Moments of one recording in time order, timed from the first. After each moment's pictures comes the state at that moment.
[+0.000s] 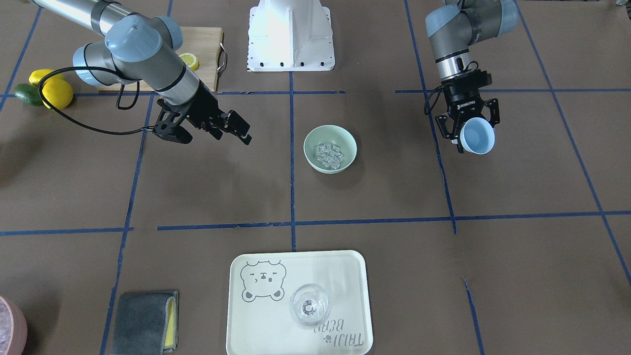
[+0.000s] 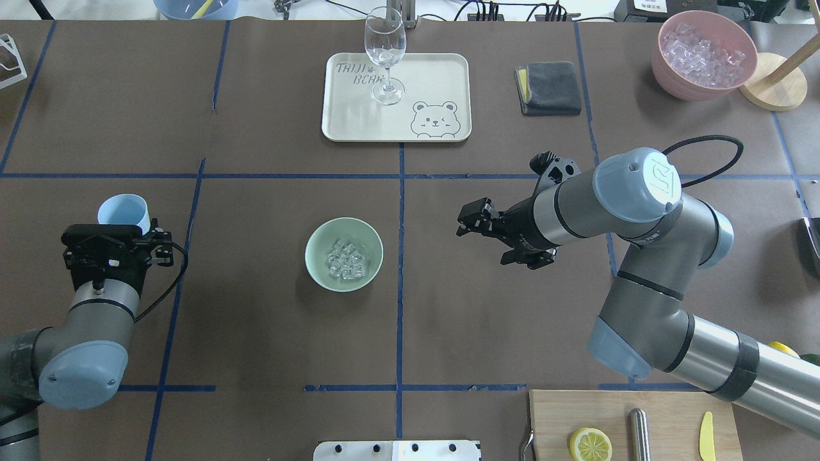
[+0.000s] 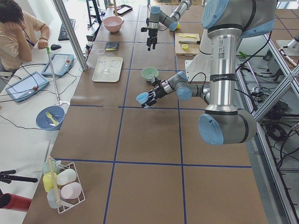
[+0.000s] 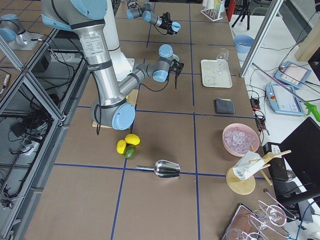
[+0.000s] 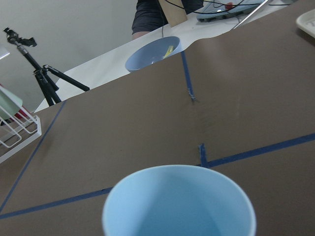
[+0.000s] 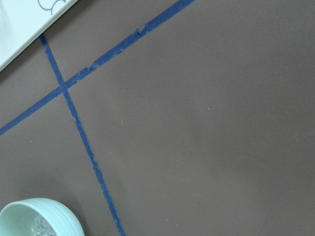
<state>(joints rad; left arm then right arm) -0.29 -1.47 -1.96 -1.88 -0.70 -1.43 0.59 -1.20 1.77 -0.99 2.01 1.77</state>
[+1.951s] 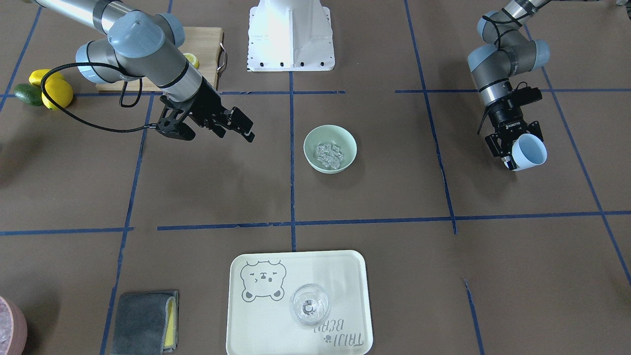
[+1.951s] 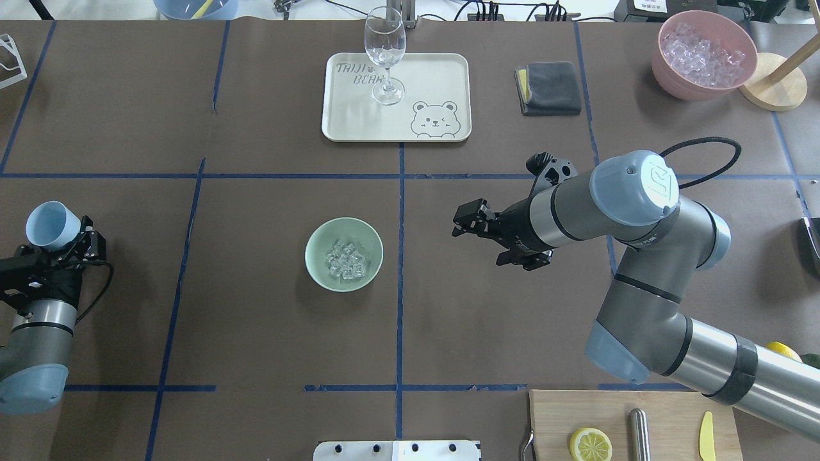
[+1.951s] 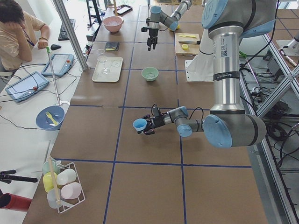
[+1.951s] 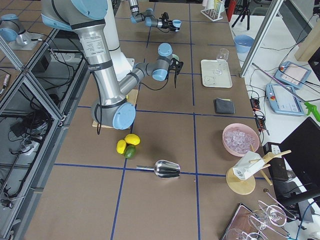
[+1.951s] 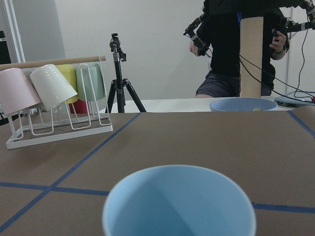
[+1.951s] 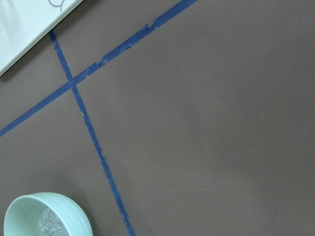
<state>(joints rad) -0.28 -1.42 -1.52 -2.38 -0.46 -1.65 0.57 -1.20 1.78 -0.99 1.99 1.77</state>
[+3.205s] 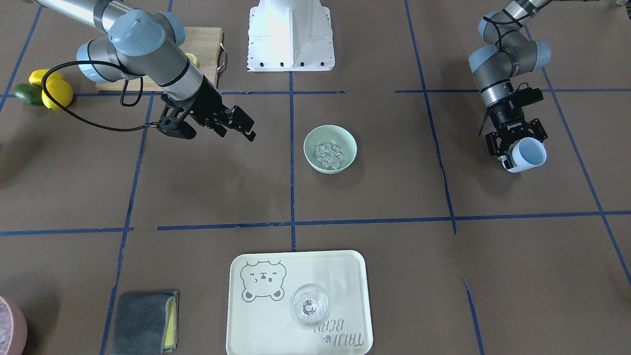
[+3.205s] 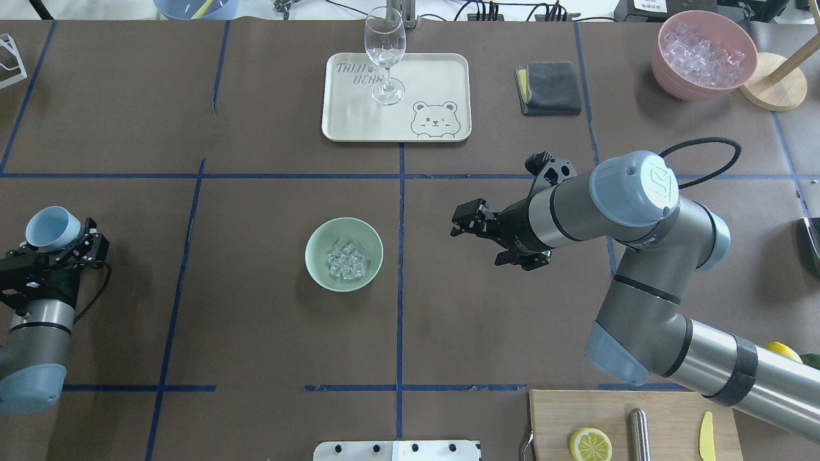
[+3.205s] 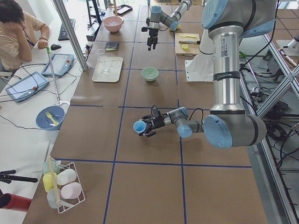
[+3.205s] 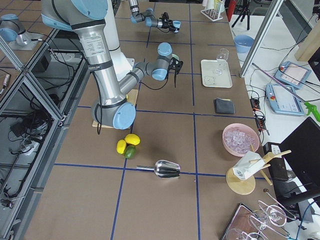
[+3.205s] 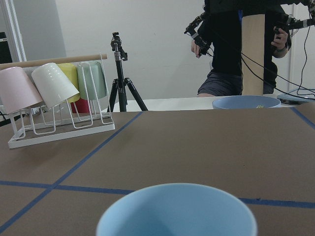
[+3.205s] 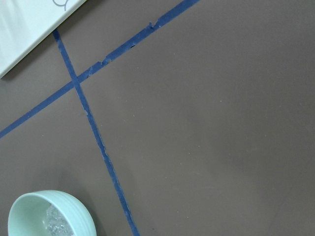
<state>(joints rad) -0.29 -1.41 -1.52 -2.38 -0.46 -1.65 0.57 -1.20 1.79 -0.99 1.99 1.77</state>
